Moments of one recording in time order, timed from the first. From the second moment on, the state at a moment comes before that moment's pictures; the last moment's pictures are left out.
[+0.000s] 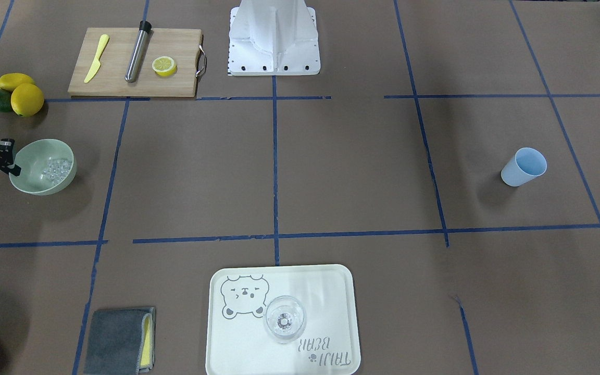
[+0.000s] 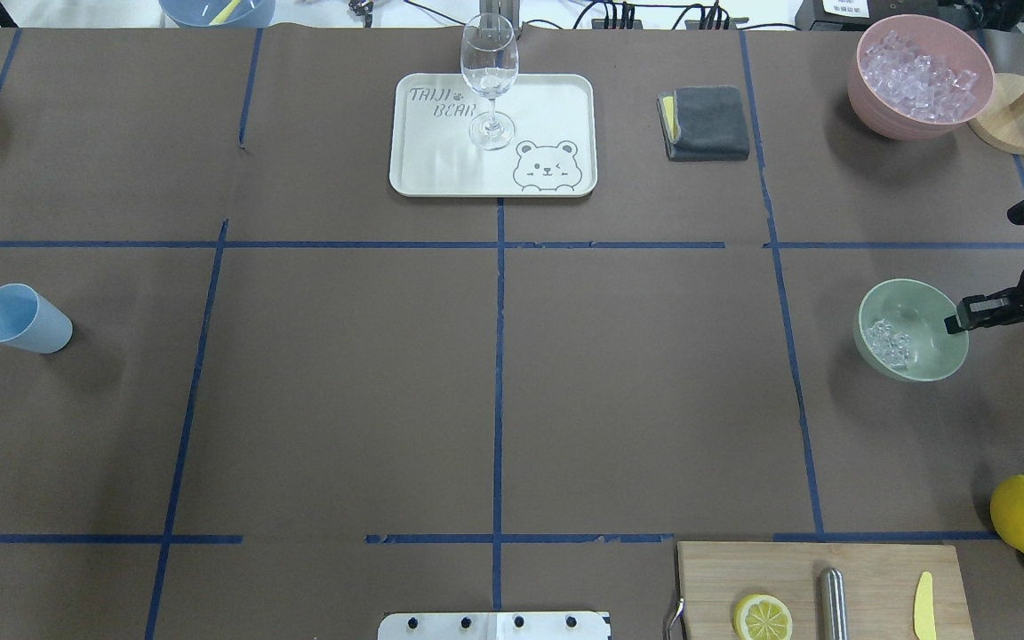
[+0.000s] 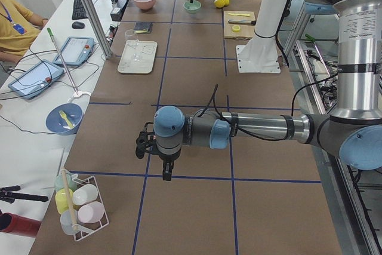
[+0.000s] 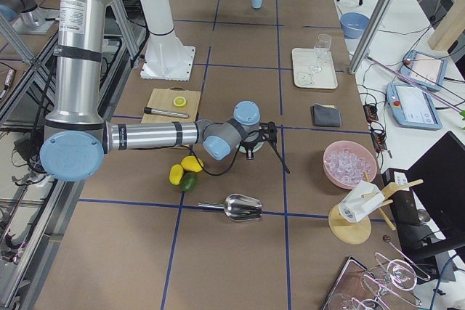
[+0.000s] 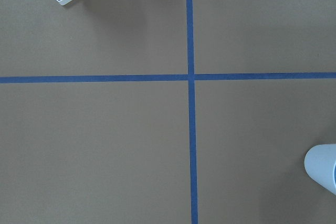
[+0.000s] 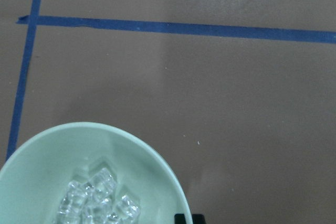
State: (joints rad) left arm -1.61 -1.48 -1.70 -1.64 -2.38 -0.03; right arm 1.04 -1.69 1.66 -0.87 2.27 0.72
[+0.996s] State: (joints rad) left arm -1.61 -1.48 -1.70 -1.64 -2.38 -0.03; right arm 1.13 -1.68 1.65 -0.91 2.25 0.64
